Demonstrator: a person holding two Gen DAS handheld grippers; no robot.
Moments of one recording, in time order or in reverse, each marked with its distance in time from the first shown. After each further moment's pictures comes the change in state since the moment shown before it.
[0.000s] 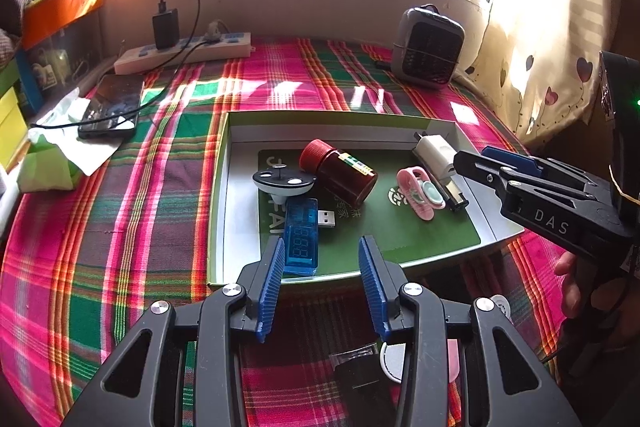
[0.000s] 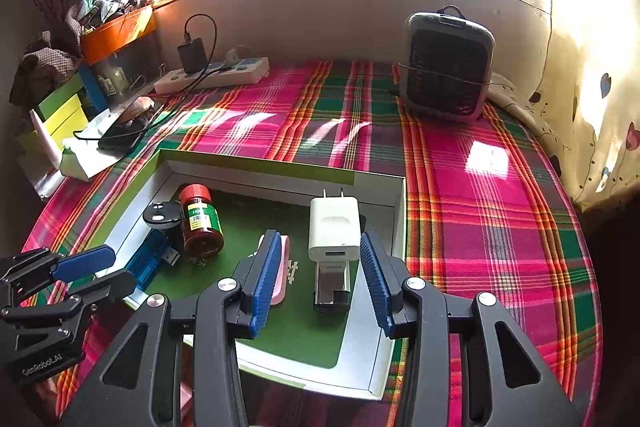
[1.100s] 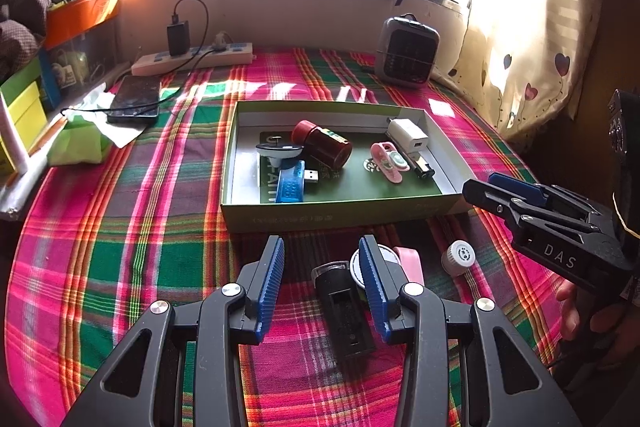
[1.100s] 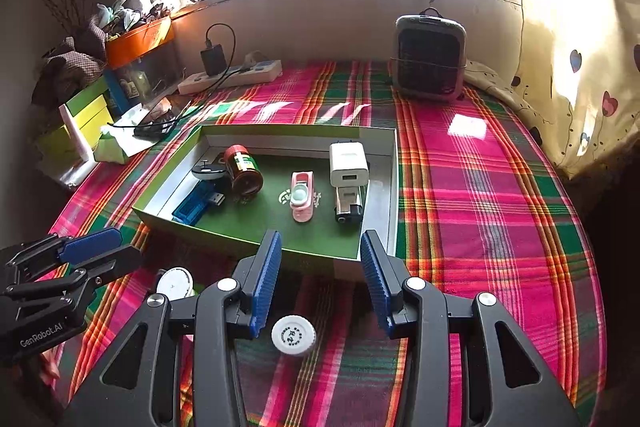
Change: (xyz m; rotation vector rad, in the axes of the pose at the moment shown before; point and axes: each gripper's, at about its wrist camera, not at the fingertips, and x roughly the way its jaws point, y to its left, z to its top) left arm -0.052 -0.008 -0.042 0.006 -0.045 -0.007; right arm -0.060 0.010 -0.056 0.037 -0.034 0.023
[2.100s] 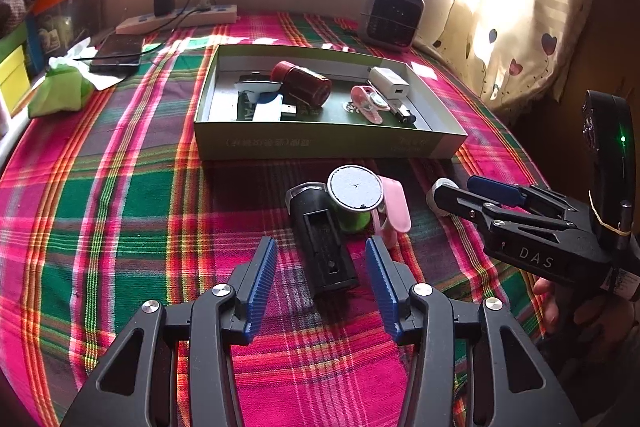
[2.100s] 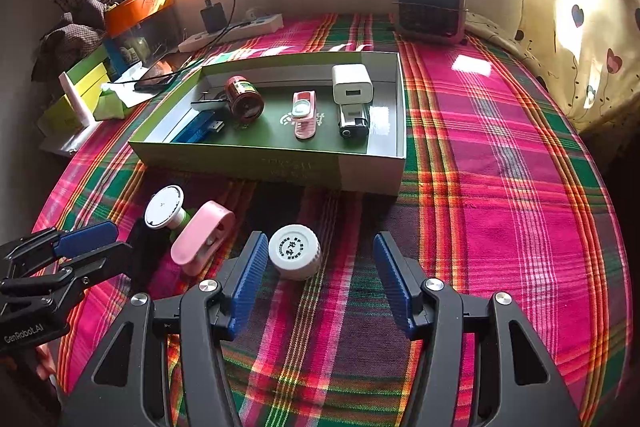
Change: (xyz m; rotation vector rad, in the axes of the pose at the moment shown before) left arm 0.009 -0.007 -0.040 -0.010 0.091 -0.062; right arm 0.013 -0.001 -0.043 0.019 0.122 0.019
